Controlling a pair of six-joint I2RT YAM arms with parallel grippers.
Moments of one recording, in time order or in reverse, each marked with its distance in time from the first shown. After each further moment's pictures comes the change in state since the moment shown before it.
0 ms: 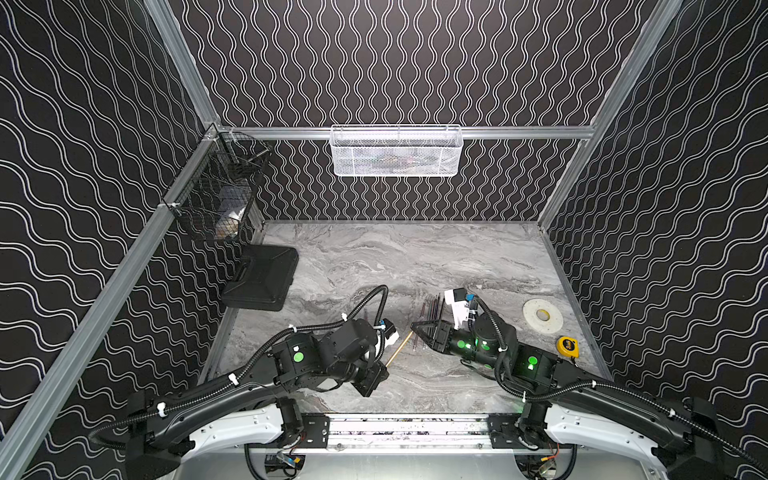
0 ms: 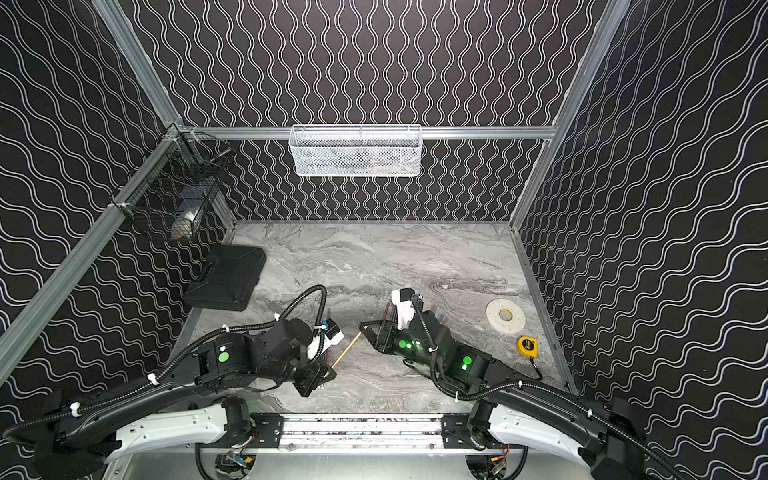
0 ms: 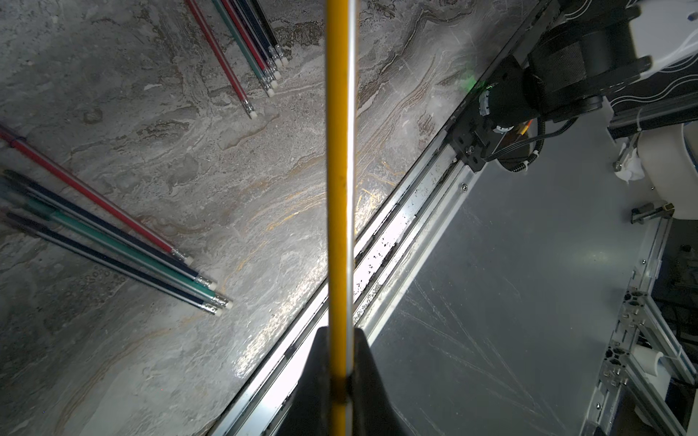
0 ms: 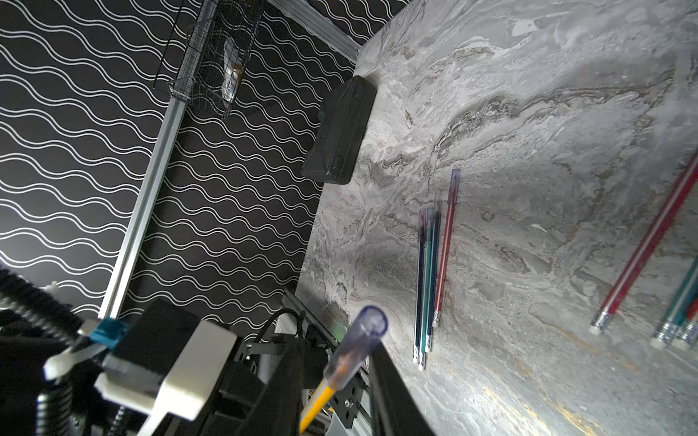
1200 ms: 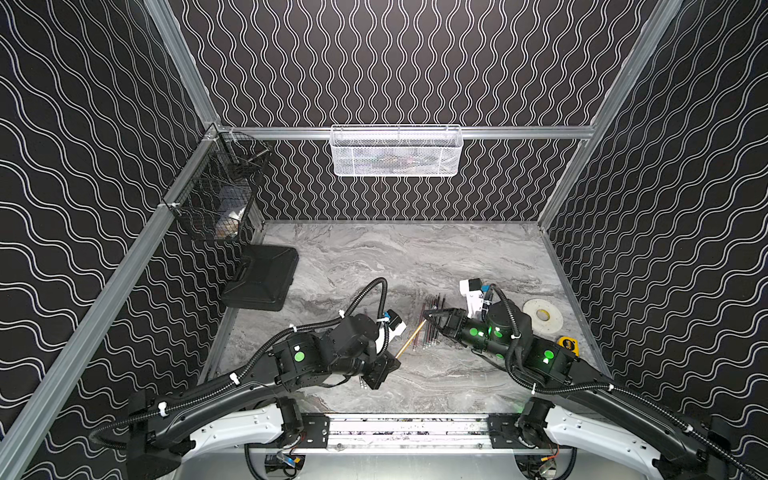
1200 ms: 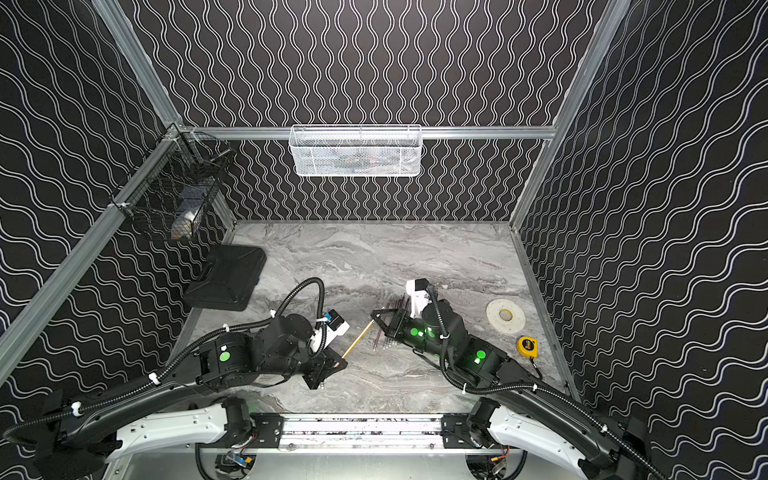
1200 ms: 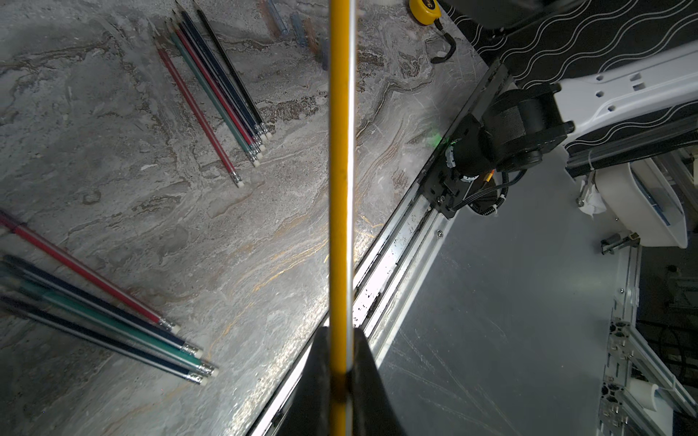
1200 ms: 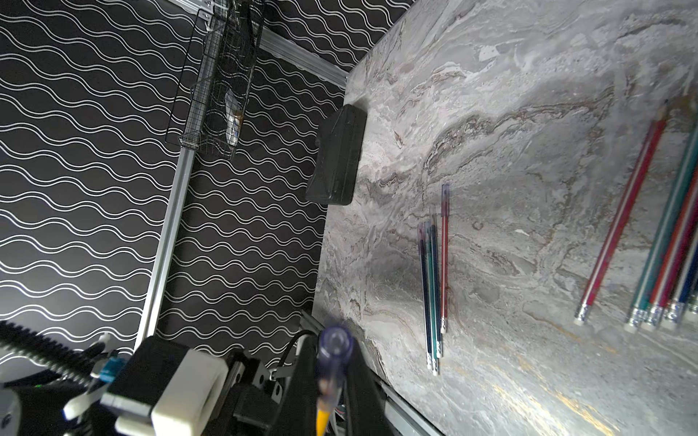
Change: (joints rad) left arm 0.001 0.003 -0.002 0.148 -0.013 0.012; right arm -0.154 -0.063 0.068 -0.135 -0.084 0.069
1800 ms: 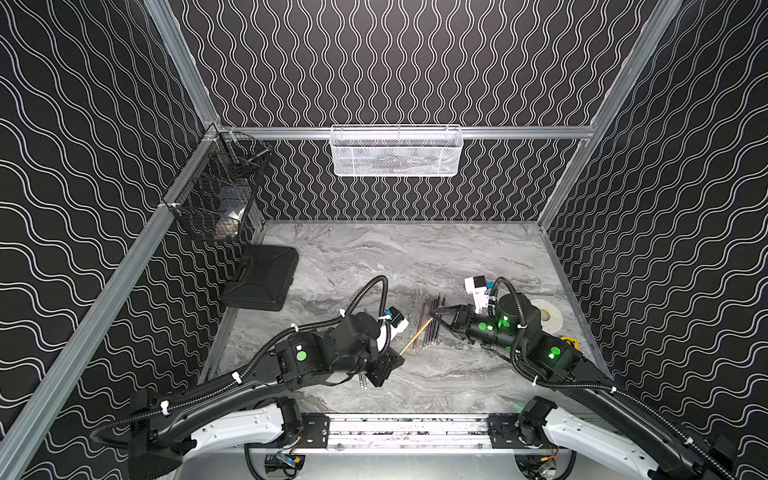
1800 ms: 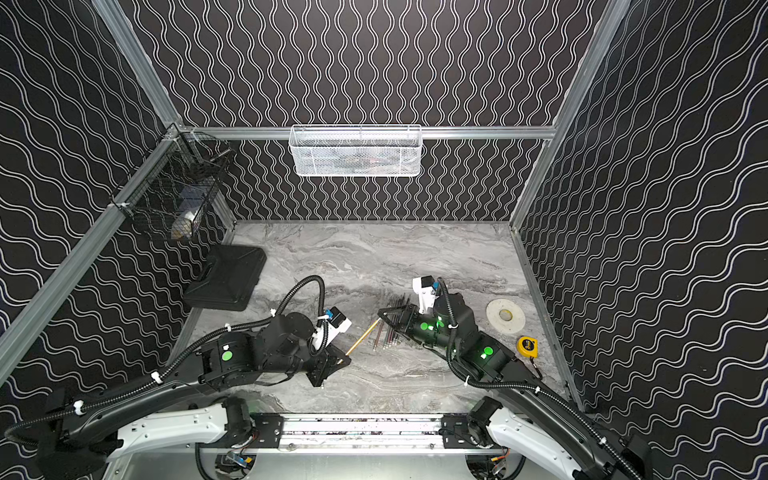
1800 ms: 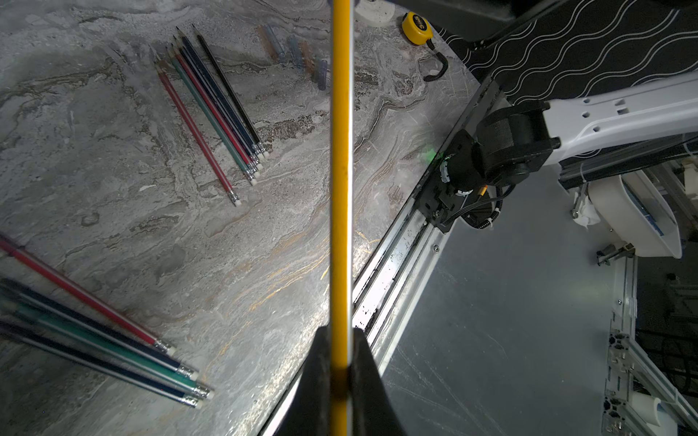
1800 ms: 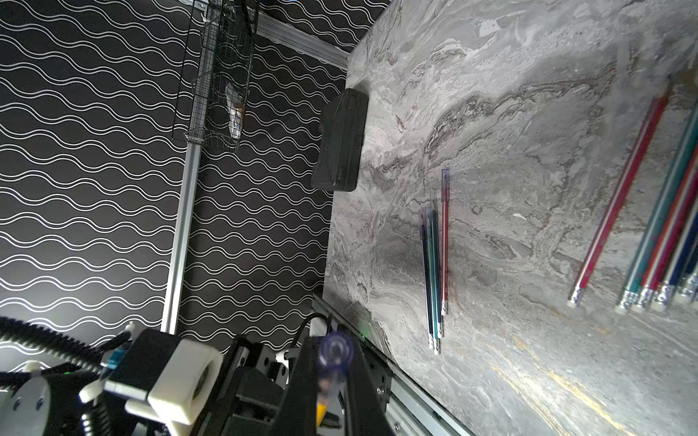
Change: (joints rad) left arm 0.000 0.010 0.000 0.046 -0.004 0.000; right arm -0.160 -0.021 -0.010 -0.032 -0.215 0.003
